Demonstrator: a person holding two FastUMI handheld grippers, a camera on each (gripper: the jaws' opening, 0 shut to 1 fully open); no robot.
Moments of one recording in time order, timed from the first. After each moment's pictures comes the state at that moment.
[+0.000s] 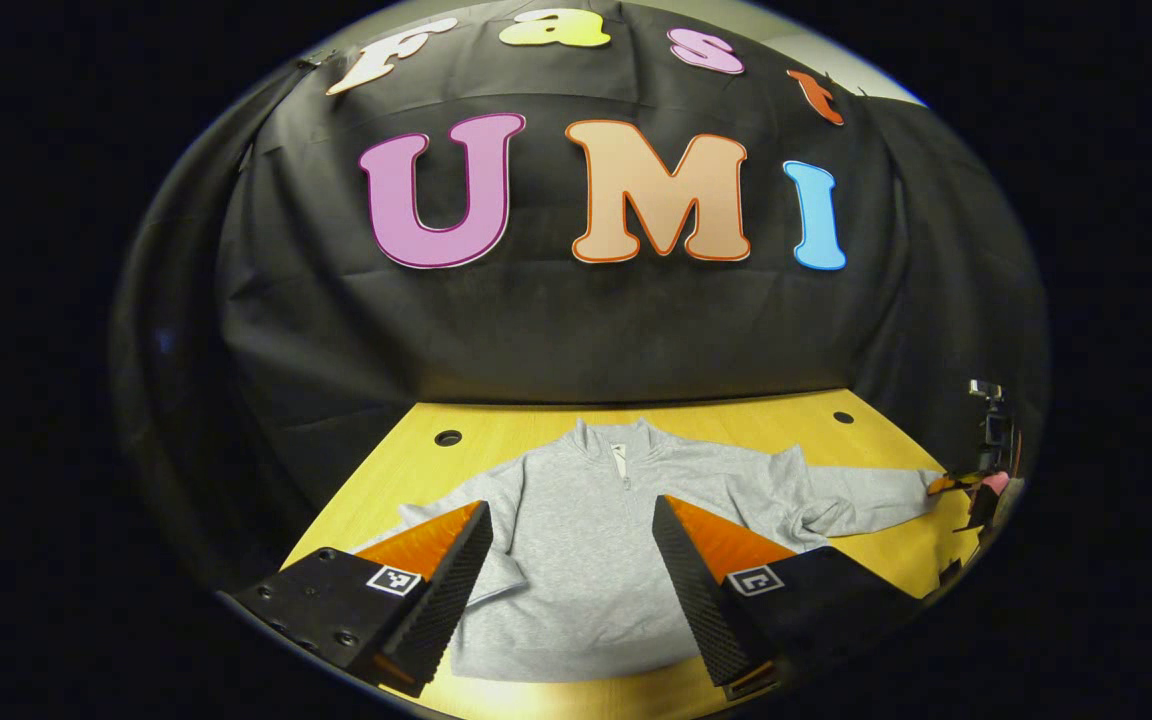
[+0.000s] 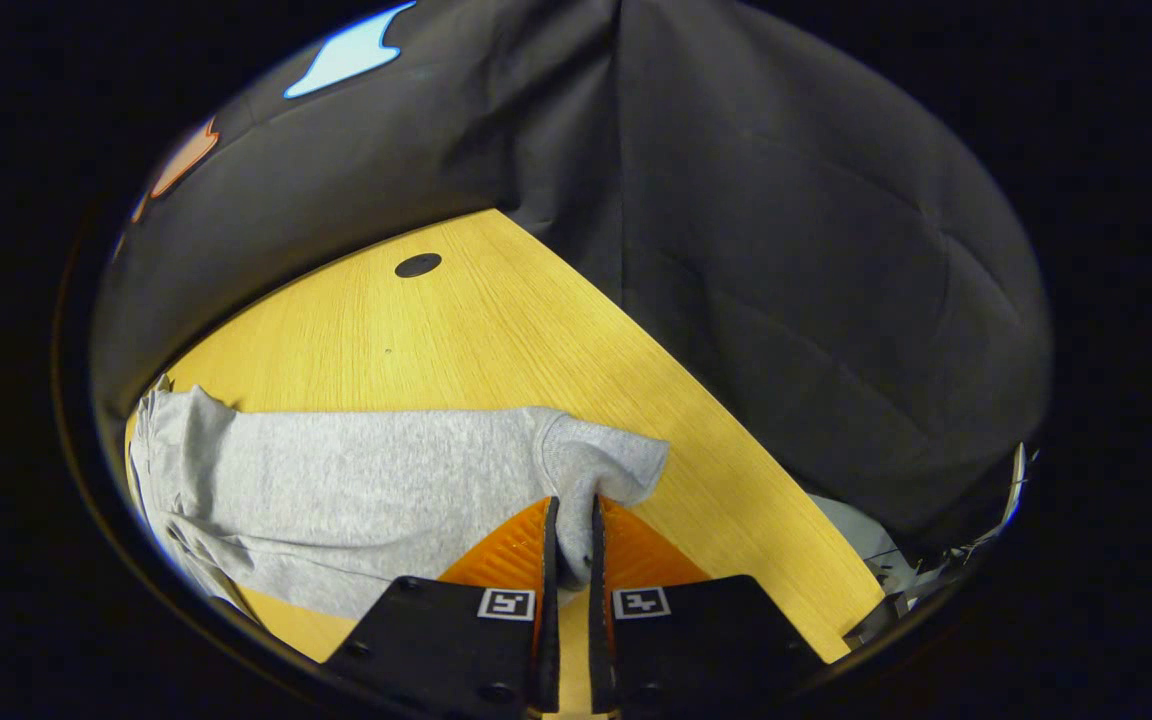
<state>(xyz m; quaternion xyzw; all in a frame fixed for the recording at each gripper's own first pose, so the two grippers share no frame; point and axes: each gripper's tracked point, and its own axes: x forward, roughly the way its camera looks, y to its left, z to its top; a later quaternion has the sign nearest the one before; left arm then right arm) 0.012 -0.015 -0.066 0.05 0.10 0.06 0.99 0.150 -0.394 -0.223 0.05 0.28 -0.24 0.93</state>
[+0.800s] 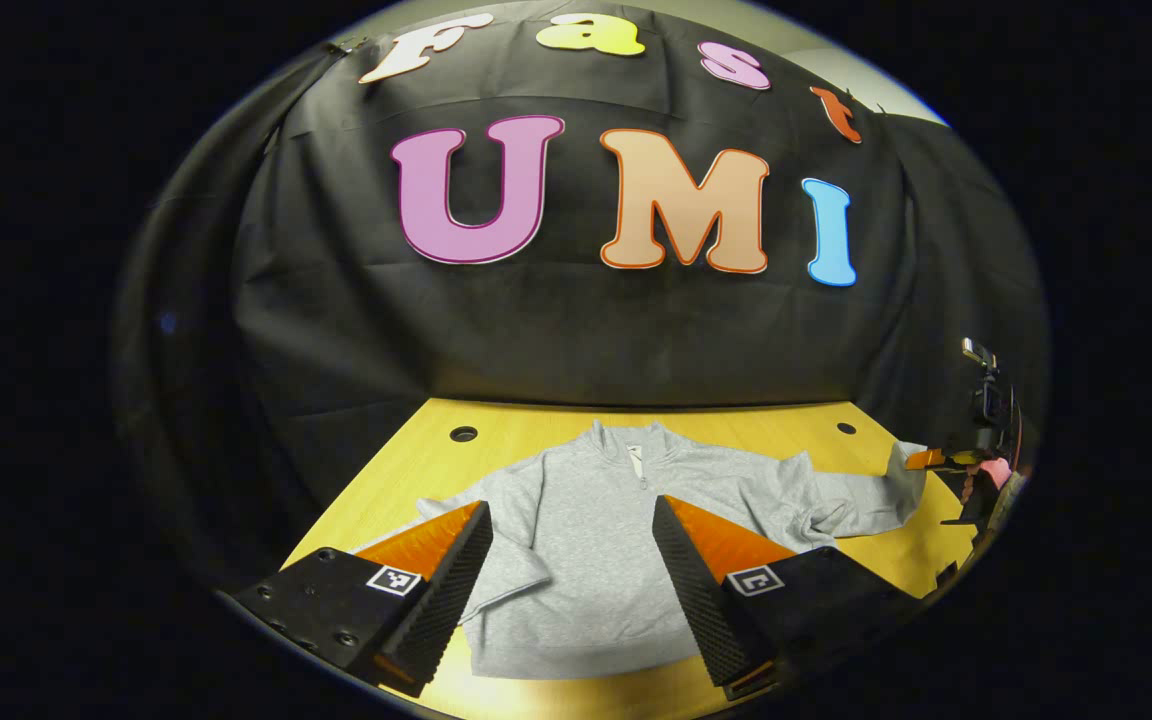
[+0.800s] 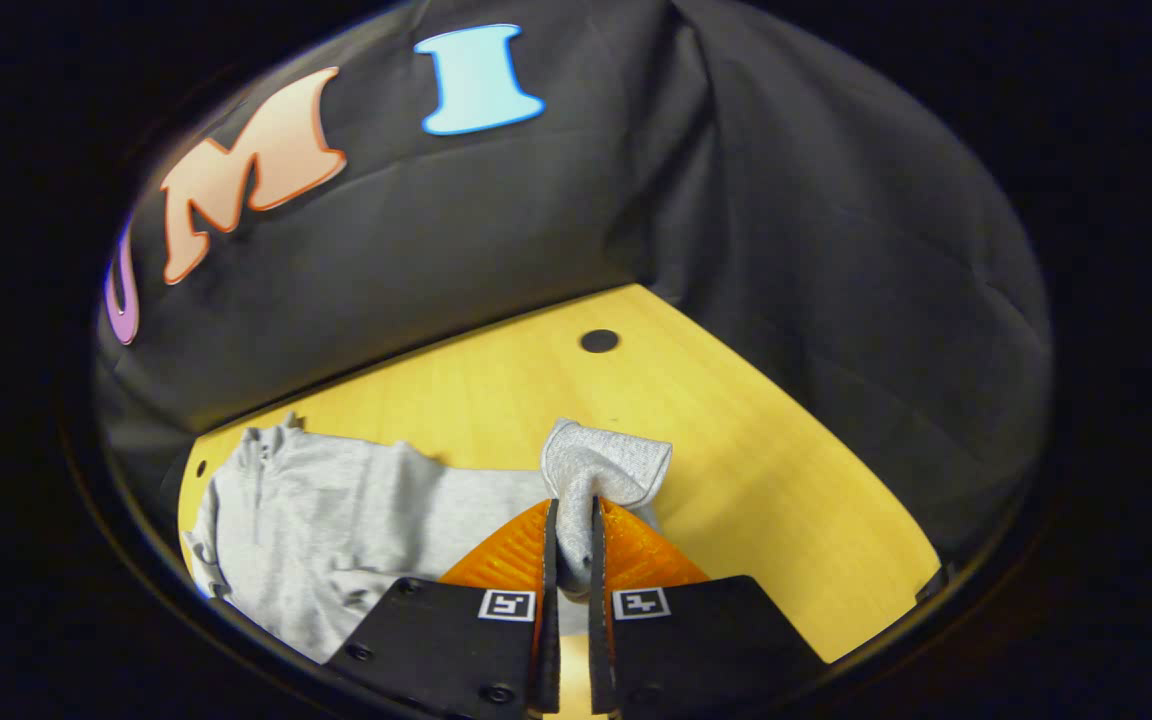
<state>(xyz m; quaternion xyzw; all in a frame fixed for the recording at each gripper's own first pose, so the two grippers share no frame) -0.009 0.025 -0.063 0.02 0.09 0.07 0.99 0.168 -0.198 -0.141 0.05 0.20 -0.11 0.97</state>
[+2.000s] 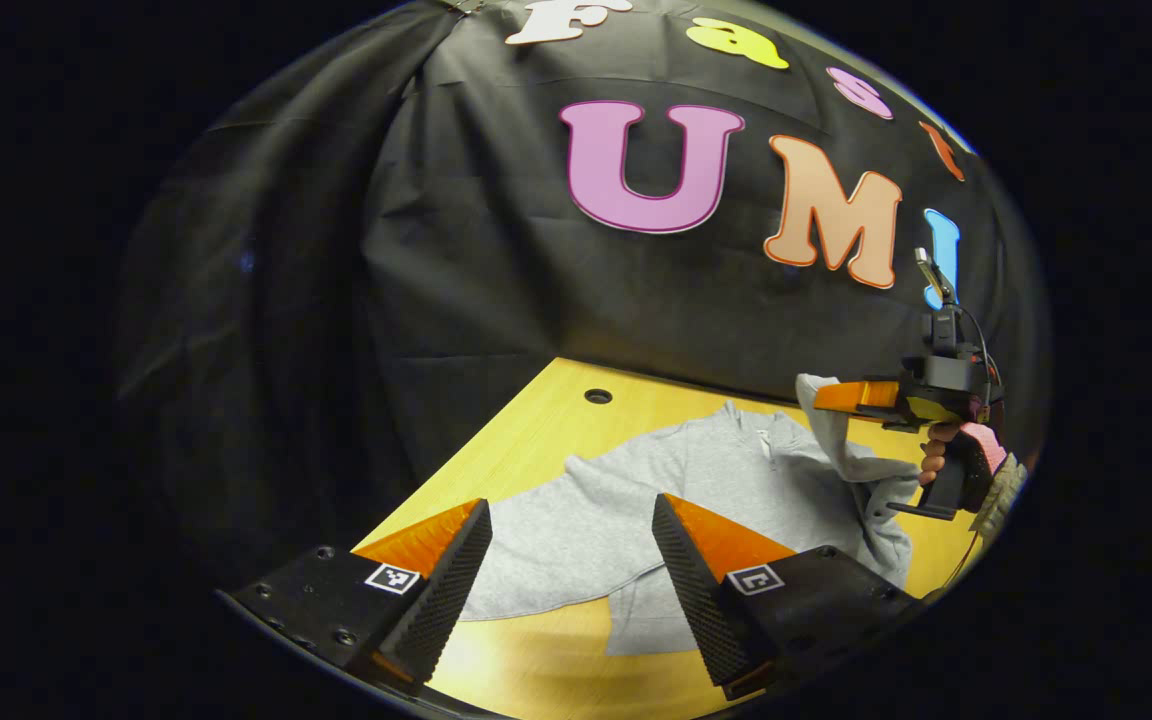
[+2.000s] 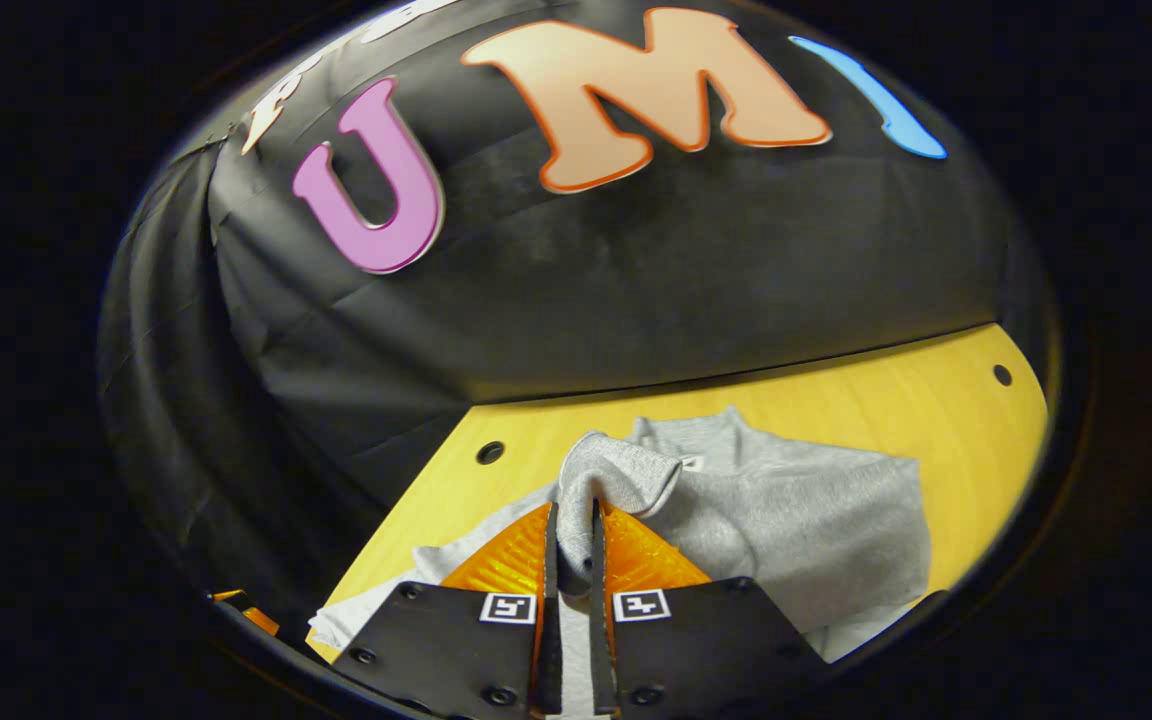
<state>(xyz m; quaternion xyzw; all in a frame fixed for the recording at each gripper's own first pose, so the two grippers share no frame) -0.079 0.176 -0.101 -0.05 0.12 0.20 0.97 0.180 0.279 -0.133 0.04 0.19 0.23 0.95</state>
